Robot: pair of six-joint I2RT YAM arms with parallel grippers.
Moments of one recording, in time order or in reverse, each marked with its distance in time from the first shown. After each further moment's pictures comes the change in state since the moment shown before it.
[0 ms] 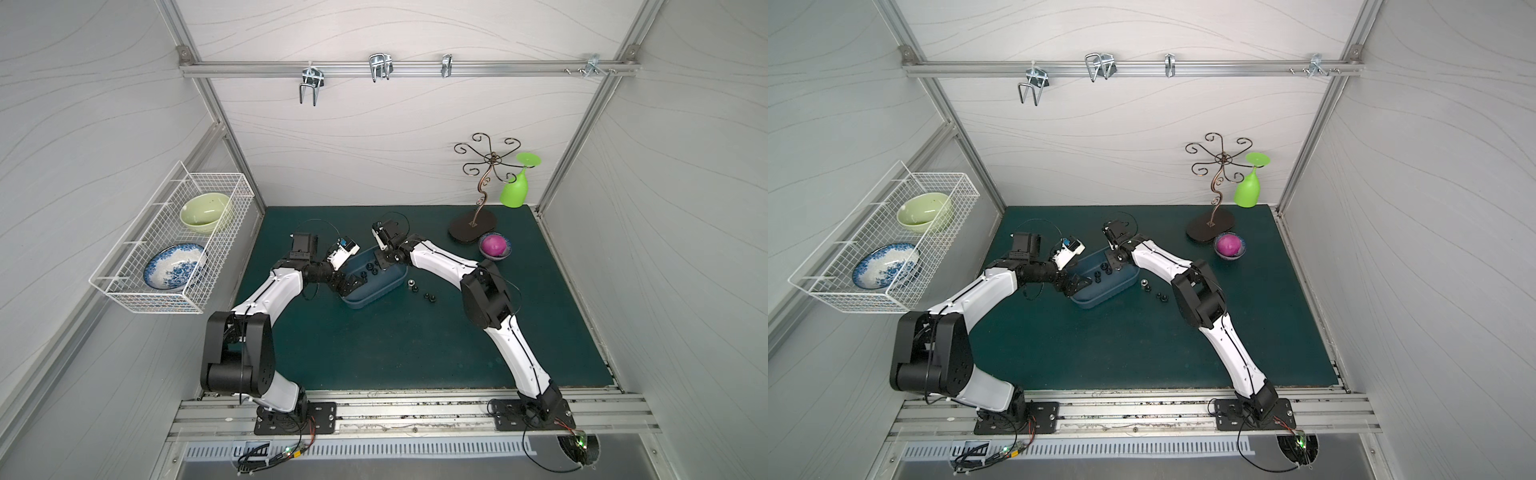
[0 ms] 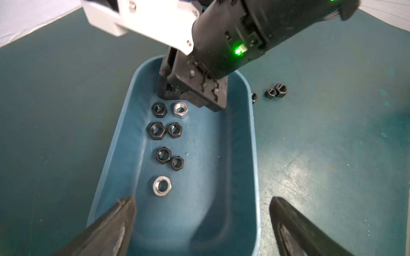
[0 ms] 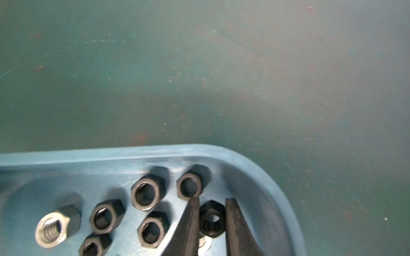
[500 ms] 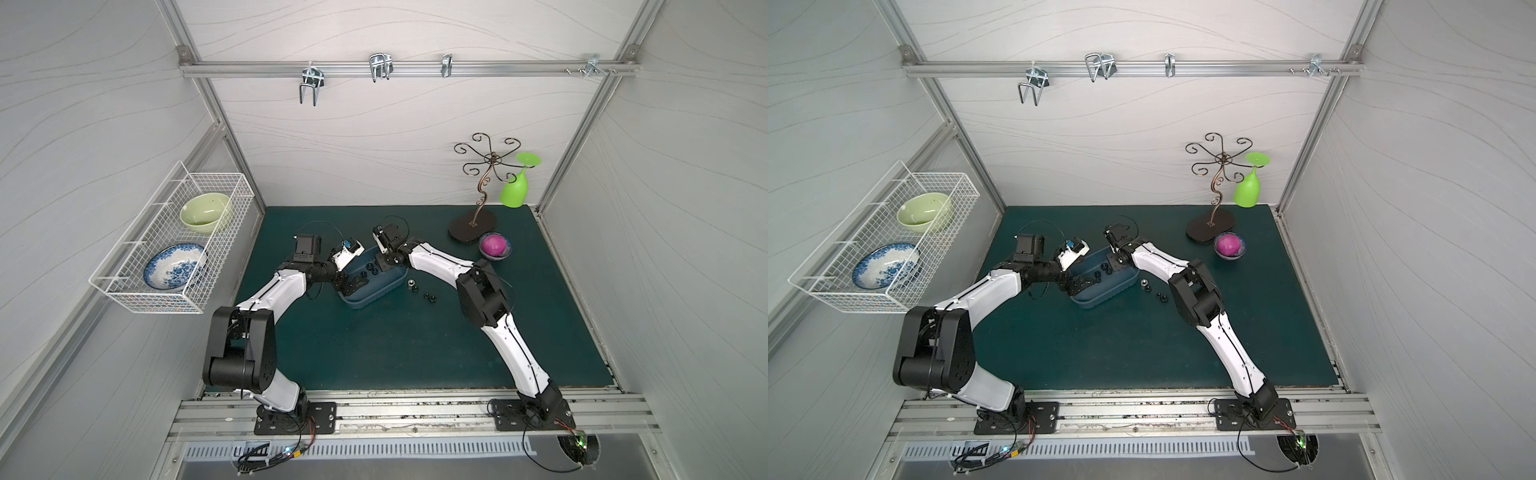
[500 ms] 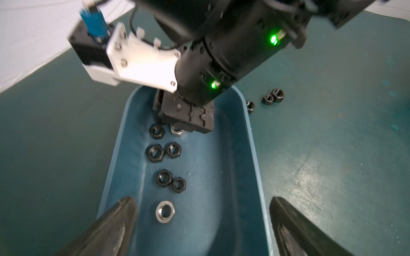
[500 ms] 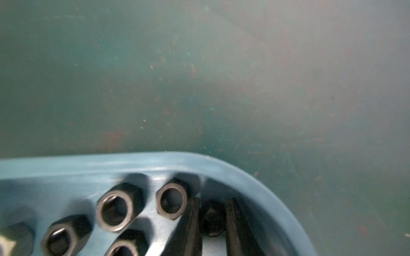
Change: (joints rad) left arm -0.022 0.010 -0.037 0.130 0.051 0.066; right arm -0.008 0.053 0.005 0.023 0.010 -0.024
